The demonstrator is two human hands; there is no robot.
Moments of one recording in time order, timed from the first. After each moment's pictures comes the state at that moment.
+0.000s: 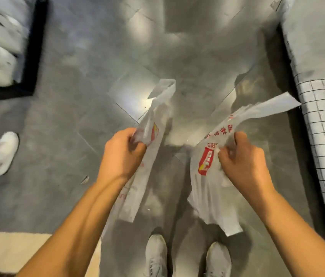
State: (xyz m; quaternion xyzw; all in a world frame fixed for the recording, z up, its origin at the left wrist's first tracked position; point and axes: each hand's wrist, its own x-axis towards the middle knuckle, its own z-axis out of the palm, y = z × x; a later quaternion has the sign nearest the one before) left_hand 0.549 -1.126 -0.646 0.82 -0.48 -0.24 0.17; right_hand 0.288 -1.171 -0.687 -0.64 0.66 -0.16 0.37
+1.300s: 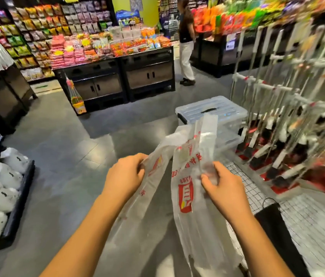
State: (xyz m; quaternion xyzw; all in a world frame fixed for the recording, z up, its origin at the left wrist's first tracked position) left_hand 0.356 -1.076 -0.098 0.62 -0.75 -0.07 0.19; right_hand 0.107 -1.014 -0.139 -0.56 0.70 -0.40 0.20
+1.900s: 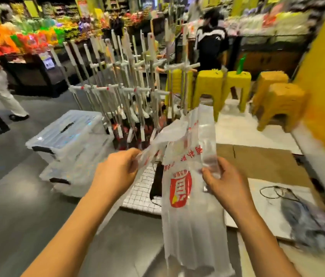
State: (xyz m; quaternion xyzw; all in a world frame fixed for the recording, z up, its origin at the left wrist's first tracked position) left_hand 0.204 -0.987 -0.072 0.18 -0.96 -0.11 0.17; right_hand 0.096 -0.741 -0.109 -0.16 0.81 -0.56 0.03
